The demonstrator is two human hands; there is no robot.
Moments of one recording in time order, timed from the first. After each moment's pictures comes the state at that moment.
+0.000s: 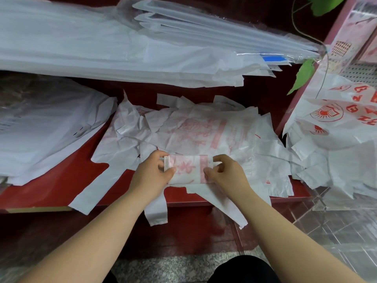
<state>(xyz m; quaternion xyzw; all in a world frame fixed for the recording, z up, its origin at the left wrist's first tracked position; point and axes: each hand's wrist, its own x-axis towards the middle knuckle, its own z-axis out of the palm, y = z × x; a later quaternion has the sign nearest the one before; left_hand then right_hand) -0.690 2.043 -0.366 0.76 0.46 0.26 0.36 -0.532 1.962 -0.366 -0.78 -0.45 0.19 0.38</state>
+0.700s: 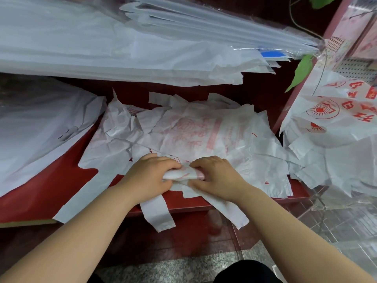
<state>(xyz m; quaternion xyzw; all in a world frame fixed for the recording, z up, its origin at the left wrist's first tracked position) -0.689 2.060 -0.355 0.94 0.27 0.15 0.15 -0.530 1.973 -0.359 -0.72 -0.67 0.10 0.16</state>
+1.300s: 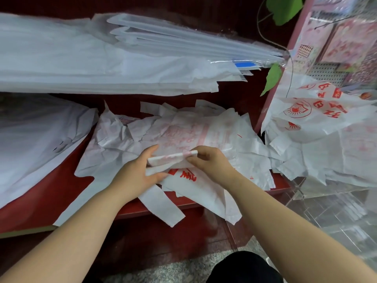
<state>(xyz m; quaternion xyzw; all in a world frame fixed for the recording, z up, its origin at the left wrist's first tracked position) -0.698 2.061 -0.352 0.85 0.37 0.17 0.32 -0.531 1.967 -0.338 -0.70 -0.51 0.24 0.45</state>
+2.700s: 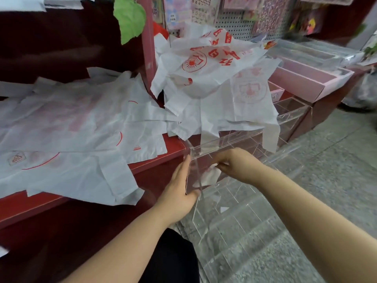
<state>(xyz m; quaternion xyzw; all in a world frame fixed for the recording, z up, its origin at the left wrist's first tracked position) -0.499 1.854 -0.429 0.84 0.17 0.04 0.51 -0.357 1.749 -0.381 -0.85 -0.50 0.11 0.12</state>
